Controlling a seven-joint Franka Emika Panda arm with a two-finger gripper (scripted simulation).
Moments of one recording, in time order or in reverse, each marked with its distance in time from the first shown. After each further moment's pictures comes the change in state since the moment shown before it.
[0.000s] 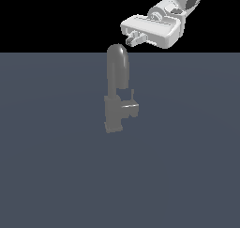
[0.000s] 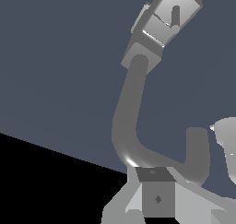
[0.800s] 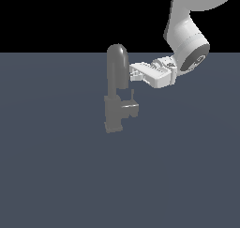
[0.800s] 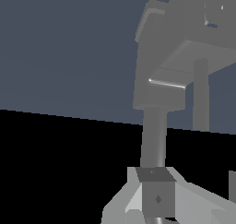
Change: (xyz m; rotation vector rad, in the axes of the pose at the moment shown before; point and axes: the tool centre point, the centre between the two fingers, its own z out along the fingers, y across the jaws) arm 0.117 0.005 0.032 0.242 -0.317 0.251
